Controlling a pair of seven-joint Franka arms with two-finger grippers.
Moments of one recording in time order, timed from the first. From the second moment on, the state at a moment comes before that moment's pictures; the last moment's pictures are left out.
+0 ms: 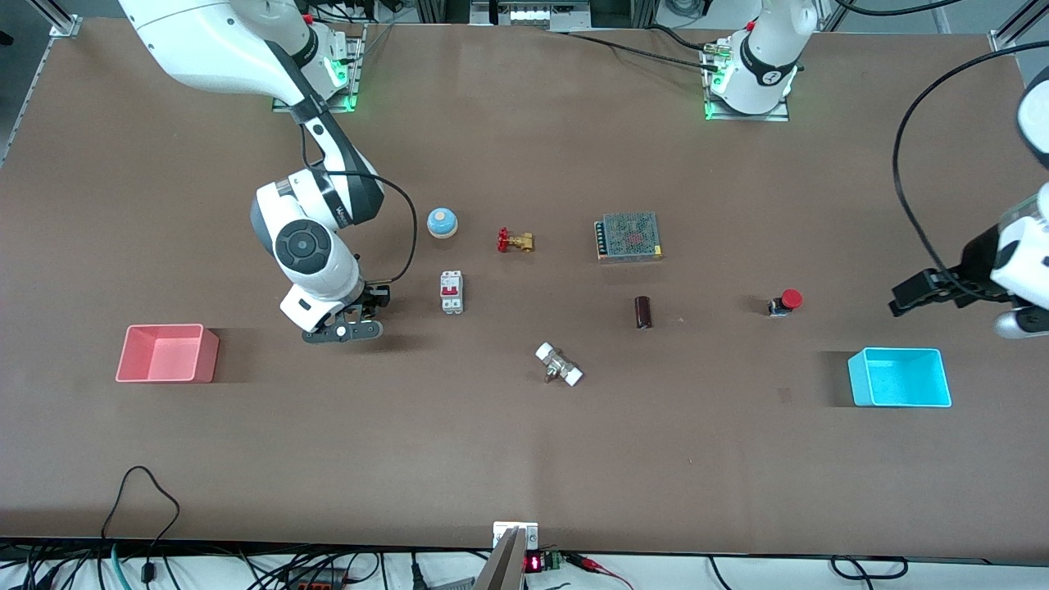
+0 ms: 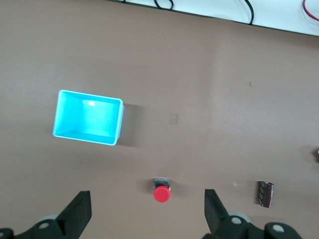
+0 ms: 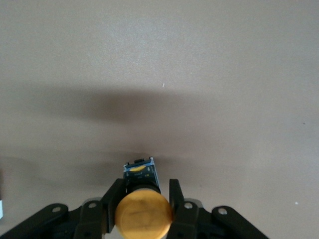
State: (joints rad) left arm 0.04 0.20 0.03 -1.56 -0.02 1.87 -0.10; right arm 0.25 0.54 0.14 -1.84 -0.22 2.27 0.38
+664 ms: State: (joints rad) left arm 0.08 0.15 -0.02 -1.54 -0.02 1.76 -0.08; right arm 0.25 0.56 0.14 -1.84 -0.22 2.29 0.38
